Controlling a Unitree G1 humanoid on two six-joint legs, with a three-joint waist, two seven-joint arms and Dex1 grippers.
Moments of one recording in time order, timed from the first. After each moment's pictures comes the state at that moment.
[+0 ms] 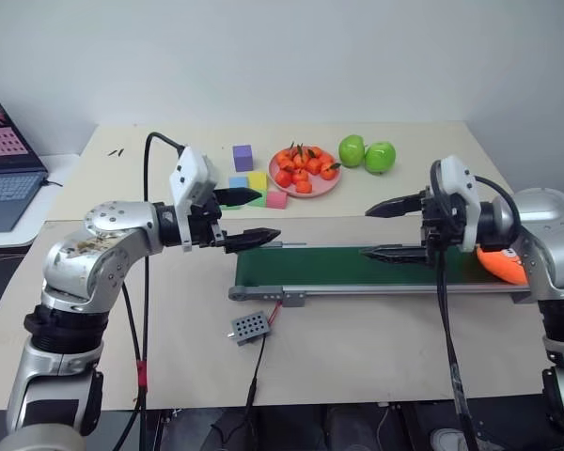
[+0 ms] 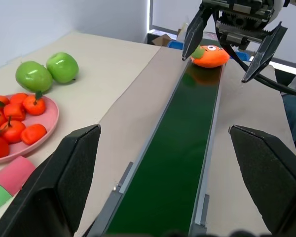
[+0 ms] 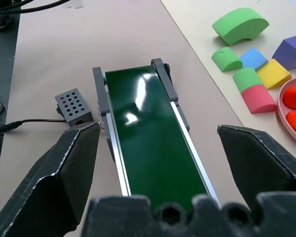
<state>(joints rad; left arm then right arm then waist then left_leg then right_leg) -0.63 0.68 -0.01 -0.23 -0.62 0.69 -0.93 -0.65 -0.86 0.02 -0.03 0.45 0.51 1.30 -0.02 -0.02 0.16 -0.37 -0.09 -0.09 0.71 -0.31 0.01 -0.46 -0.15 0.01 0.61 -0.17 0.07</state>
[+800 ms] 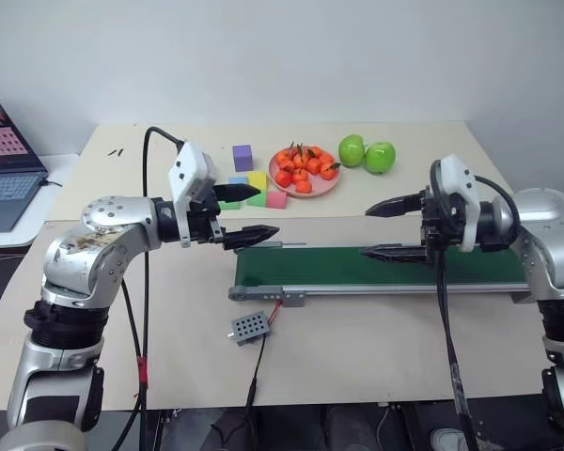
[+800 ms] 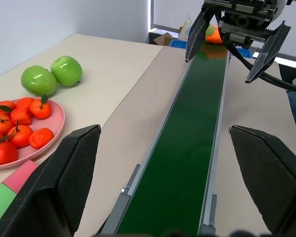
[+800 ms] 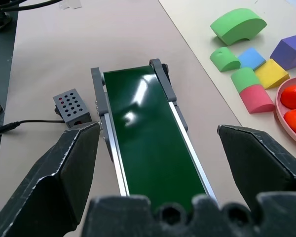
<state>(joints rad) -0.64 0.68 -0.01 -0.21 -0.58 0.68 -0.96 -0.65 -0.86 0.02 -0.03 0.45 0.51 1.29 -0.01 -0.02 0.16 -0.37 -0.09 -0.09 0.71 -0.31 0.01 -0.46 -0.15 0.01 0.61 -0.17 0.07</state>
